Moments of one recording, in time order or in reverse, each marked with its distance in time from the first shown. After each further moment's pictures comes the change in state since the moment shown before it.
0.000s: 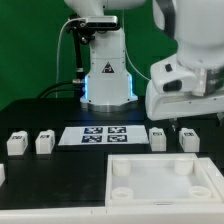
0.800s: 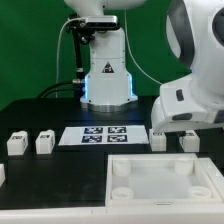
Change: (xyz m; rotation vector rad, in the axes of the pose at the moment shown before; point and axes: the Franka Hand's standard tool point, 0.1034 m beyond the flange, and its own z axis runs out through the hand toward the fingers) arm -0.002 0.001 0.029 -0.005 -0.252 0.022
